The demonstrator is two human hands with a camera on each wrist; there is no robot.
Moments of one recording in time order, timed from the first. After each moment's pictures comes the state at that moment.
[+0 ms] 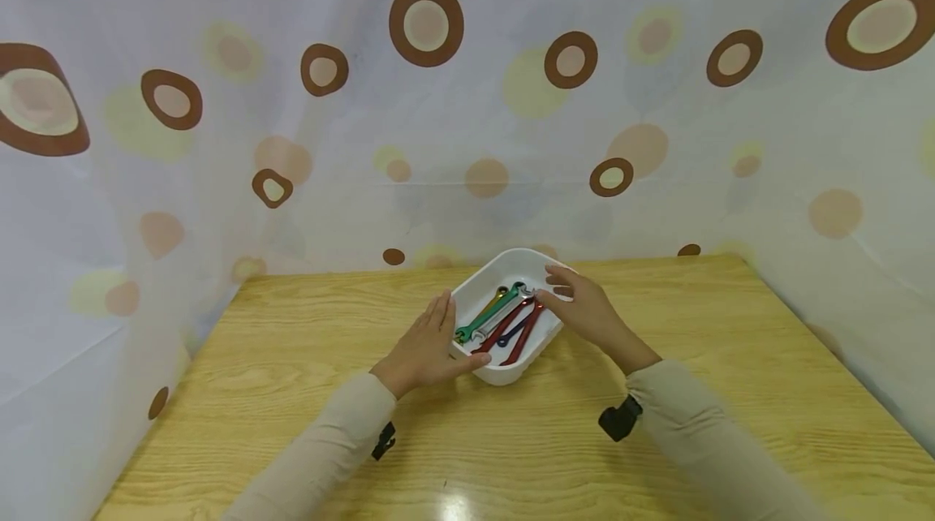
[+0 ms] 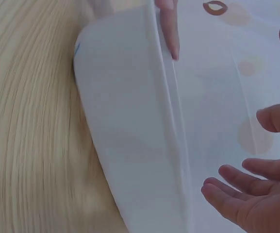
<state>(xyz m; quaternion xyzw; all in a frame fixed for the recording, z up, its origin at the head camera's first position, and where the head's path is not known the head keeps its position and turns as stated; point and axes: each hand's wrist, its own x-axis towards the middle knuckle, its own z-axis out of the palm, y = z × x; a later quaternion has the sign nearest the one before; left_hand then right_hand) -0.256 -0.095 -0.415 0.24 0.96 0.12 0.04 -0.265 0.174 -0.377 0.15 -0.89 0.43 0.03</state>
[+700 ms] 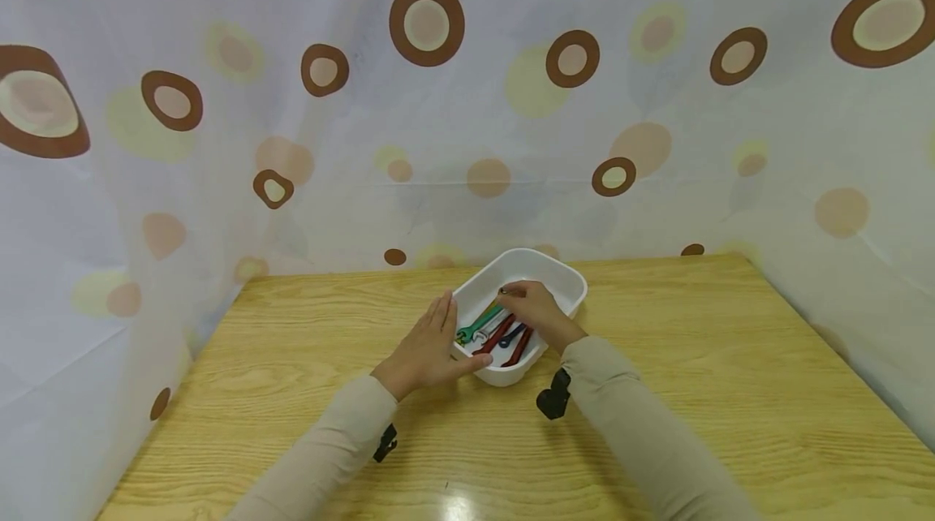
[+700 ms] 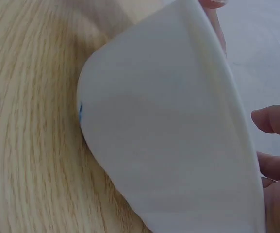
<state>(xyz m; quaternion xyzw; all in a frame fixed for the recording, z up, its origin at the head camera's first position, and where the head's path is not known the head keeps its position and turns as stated) -0.256 -0.094 -0.416 0.24 0.96 0.12 0.03 -0.309 0.110 -0.409 0.01 -0.85 0.52 -0.09</state>
